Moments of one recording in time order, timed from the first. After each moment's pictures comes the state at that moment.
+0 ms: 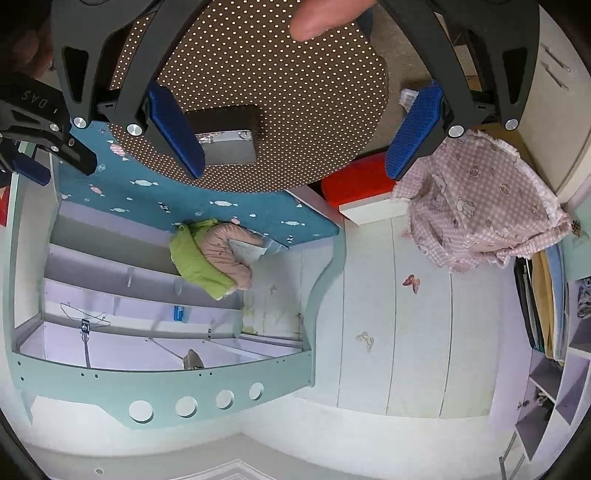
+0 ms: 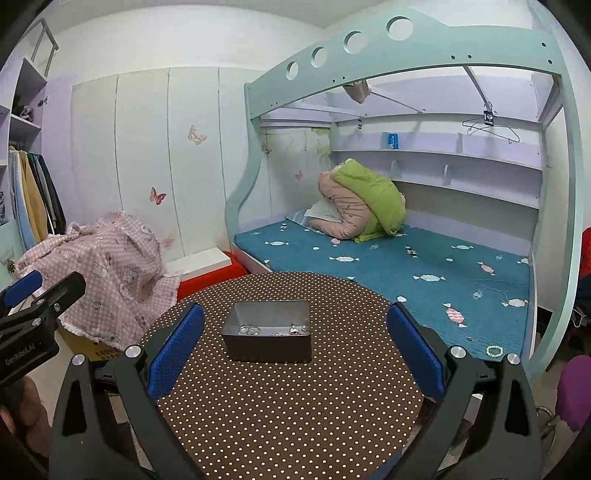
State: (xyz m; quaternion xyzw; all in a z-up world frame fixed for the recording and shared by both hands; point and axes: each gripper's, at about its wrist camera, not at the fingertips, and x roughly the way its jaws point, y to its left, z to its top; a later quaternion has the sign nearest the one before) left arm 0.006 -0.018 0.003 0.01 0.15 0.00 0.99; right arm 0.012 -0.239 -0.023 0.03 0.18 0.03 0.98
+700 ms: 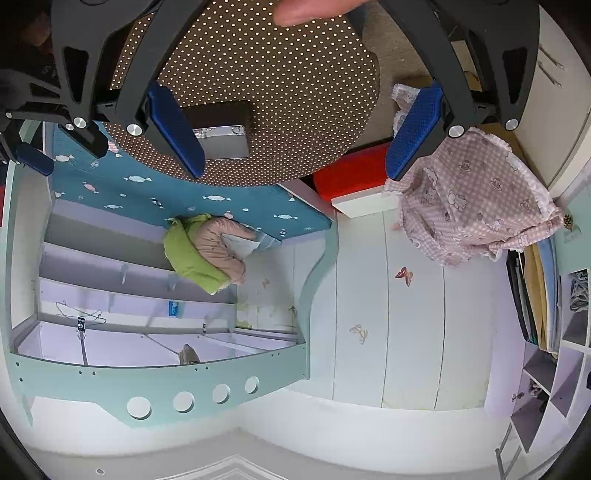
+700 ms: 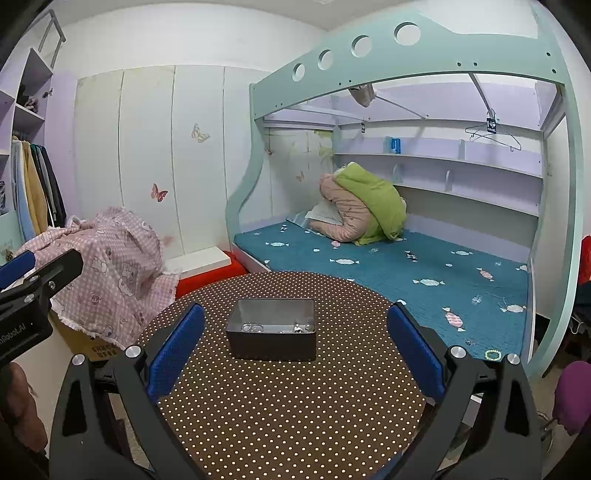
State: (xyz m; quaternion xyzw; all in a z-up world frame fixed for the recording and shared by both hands) left arm -0.002 -0.016 0.004 0.01 0.13 0.01 0.99; right arm 0.008 -0.227 -0.026 0.02 0.17 0.03 0.98
